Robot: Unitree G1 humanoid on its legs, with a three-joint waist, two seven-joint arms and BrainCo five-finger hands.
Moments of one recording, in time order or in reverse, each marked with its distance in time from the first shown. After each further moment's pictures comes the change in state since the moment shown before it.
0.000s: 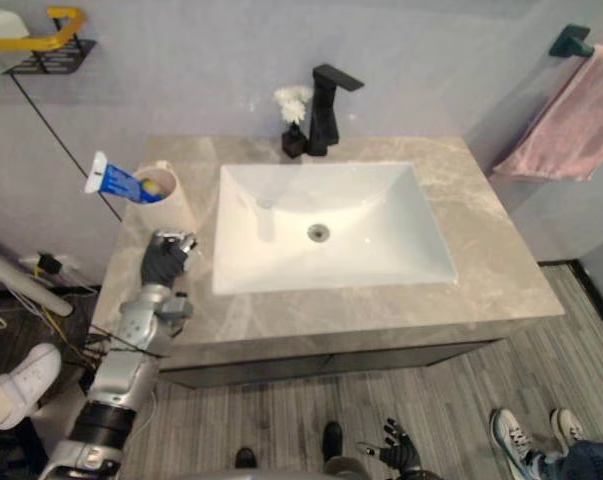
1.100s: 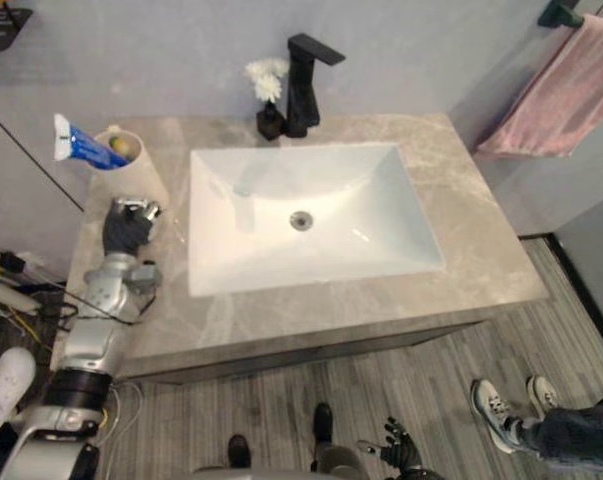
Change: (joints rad) left arm -0.153 0.124 0.081 0.111 -0.001 0.006 0.022; right arm -0.002 0.001 -0.008 -0.004 0.001 0.000 0.000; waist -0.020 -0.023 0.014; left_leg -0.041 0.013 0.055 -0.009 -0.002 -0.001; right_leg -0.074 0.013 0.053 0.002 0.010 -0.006
